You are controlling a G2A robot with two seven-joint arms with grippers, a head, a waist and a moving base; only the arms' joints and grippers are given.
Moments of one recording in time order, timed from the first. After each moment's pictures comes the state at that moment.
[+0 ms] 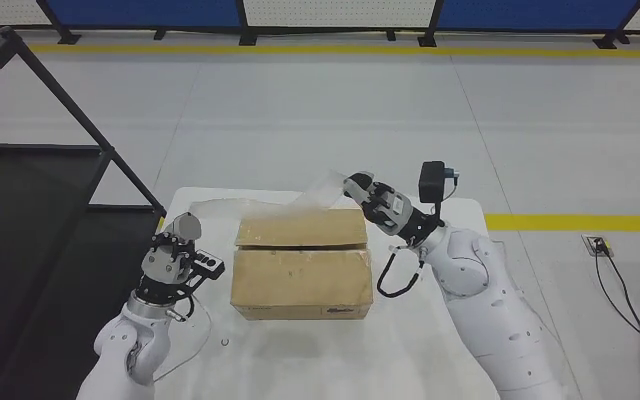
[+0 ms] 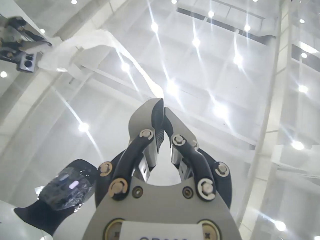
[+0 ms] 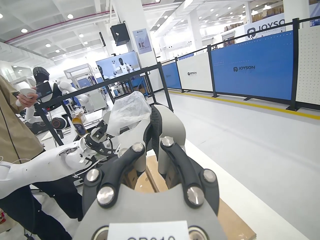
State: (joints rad) left arm 1.17 -1.20 -1.58 -1.52 -1.89 0.48 -0.60; right arm -0.67 -1.36 1.23 -1.28 -0.69 -0.84 0.10
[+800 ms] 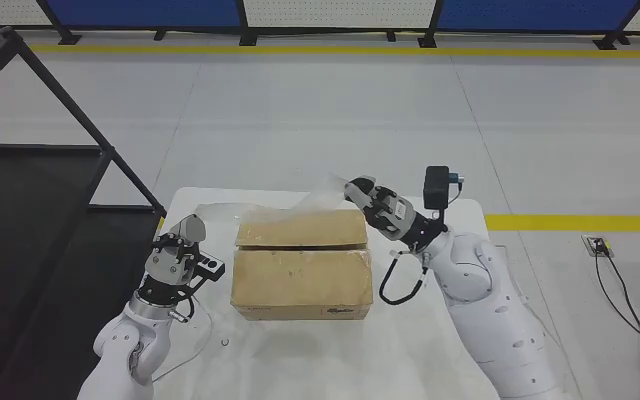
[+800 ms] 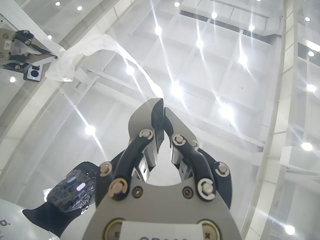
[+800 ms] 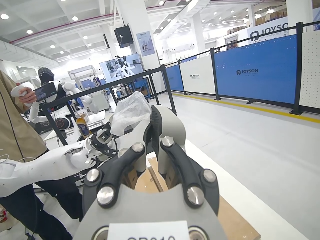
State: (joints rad) left arm 1.17 -1.20 -1.58 -1.52 -1.84 0.48 -0.60; right arm -0.70 -1.35 1.24 -1.34 -0.67 -0.86 0.11
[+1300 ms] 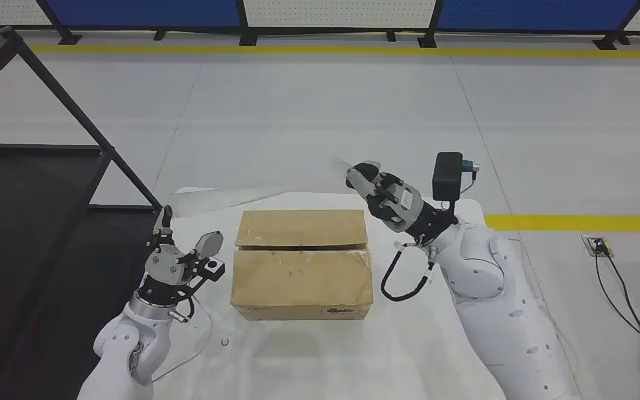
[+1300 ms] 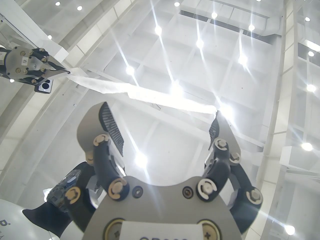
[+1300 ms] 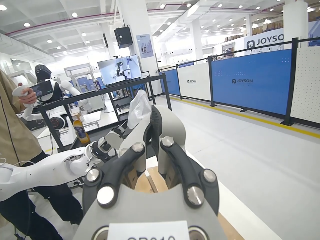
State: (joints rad) left arm 1.17 -1.20 -1.58 -1.52 -1.84 0.48 -0.60; right arm -0.71 -1.34 1.26 -1.49 -0.66 -0.76 0.16
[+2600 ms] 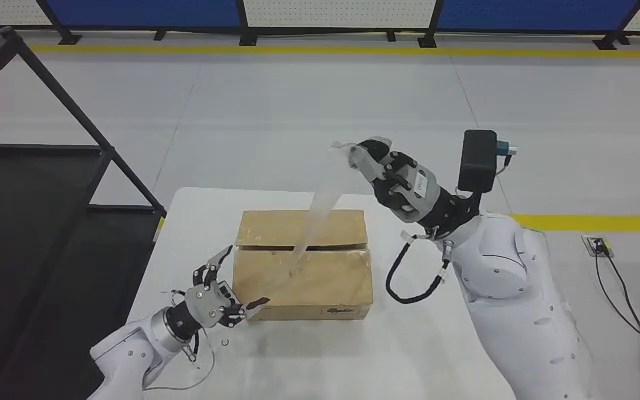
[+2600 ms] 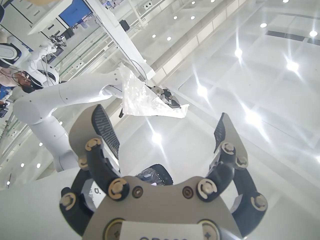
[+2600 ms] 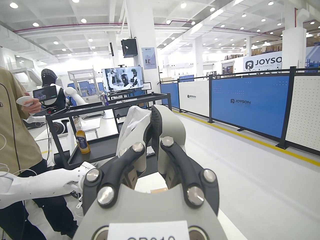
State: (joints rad) left arm 1.26 -1.16 -1.57 -1.64 -1.32 0.71 -0.74; right arm -0.68 -1.32 1.27 -1.66 -0.61 -0.68 0.21
